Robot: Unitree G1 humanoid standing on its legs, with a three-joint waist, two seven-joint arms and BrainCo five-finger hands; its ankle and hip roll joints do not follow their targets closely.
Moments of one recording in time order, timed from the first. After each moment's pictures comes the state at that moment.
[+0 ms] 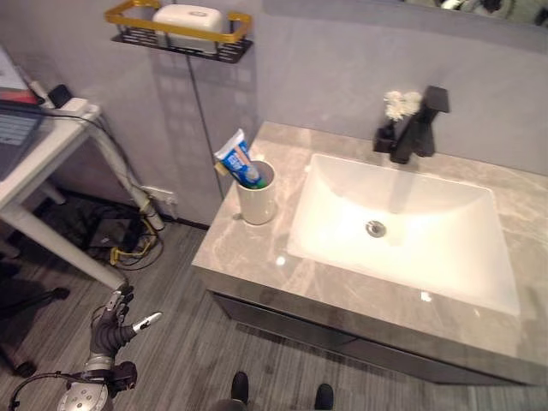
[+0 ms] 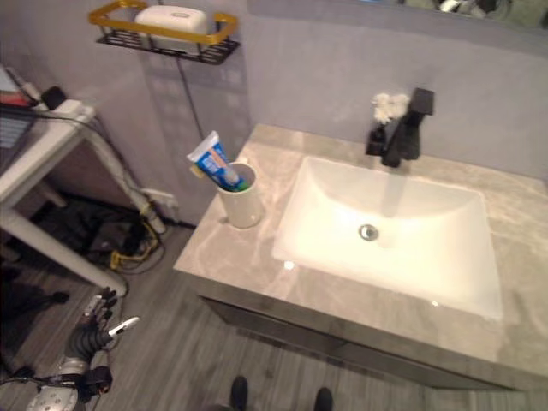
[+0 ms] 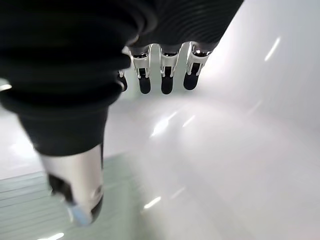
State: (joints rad) left arm 0.45 0.55 0.12 -0.02 -0.35 -0.21 0.05; right arm 0.26 -0.67 -0.90 0.15 -0.32 -0.15 -0.84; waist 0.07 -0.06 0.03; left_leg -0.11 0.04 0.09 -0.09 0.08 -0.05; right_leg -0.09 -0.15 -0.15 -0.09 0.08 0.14
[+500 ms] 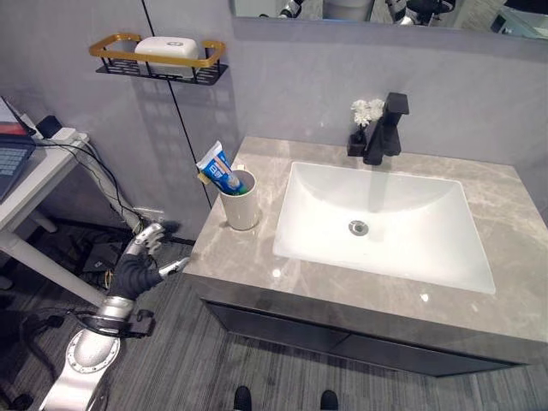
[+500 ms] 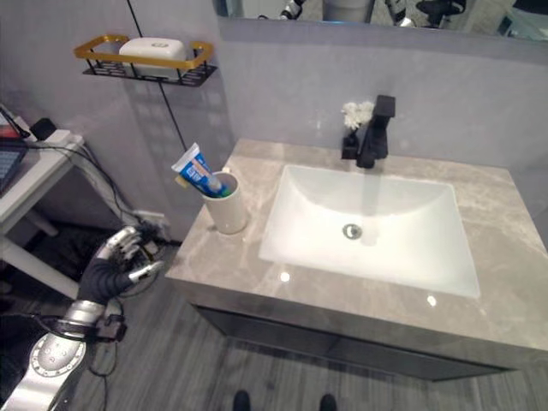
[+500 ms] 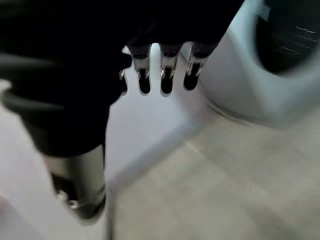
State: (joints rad) left arm 0.26 0.66 -0.03 -0.19 -0.39 -0.30 0.03; right arm 0.08 -0.48 -0.41 1.37 0.47 -0.17 -0.47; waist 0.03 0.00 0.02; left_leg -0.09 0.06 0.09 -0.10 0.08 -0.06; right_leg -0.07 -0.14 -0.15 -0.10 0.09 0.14
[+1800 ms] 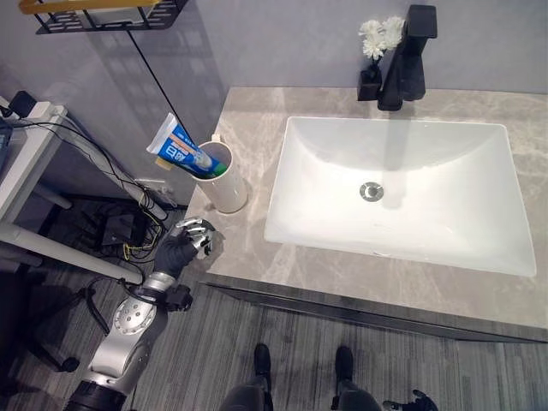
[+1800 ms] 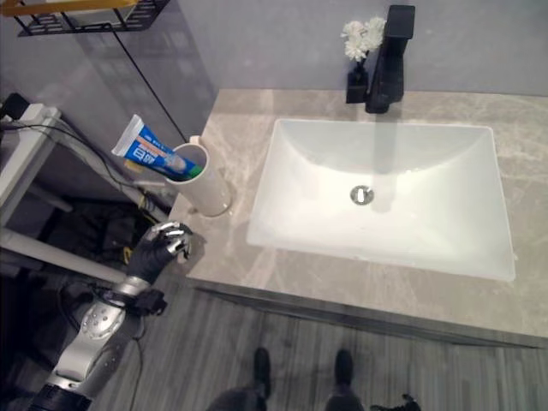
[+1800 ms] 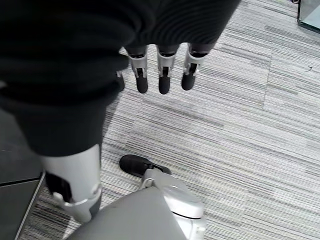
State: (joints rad) left arm -0.01 0.58 -0.18 -0.08 -0.59 -0.17 0.00; right arm 0.03 -0.32 0.12 1.23 0.07 -0.04 -0.17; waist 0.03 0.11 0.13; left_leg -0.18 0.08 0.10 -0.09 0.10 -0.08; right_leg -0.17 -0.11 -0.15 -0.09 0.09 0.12
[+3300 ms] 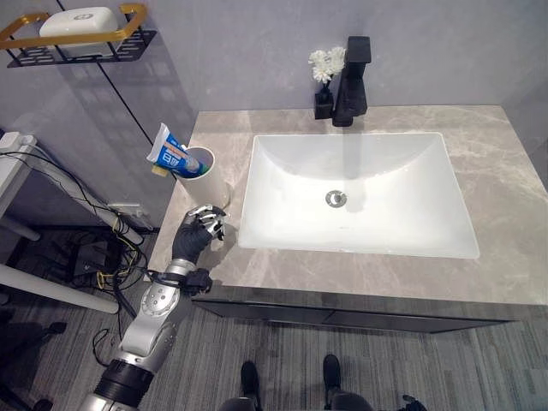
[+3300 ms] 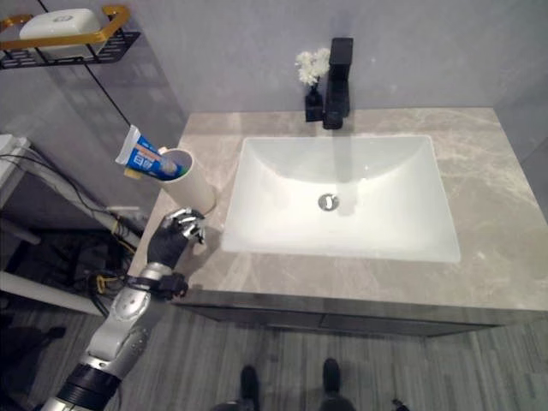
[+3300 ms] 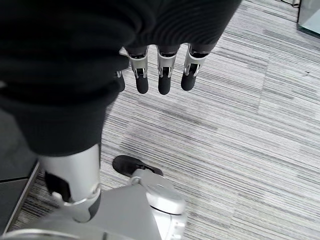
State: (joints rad) left arm -0.15 0.47 -0.24 -0.01 -0.58 -0.16 0.11; right arm 0.03 -0.30 0.23 1.27 0.02 -0.01 -0.15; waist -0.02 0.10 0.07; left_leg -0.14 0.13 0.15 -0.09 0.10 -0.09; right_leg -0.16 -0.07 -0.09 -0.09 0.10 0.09
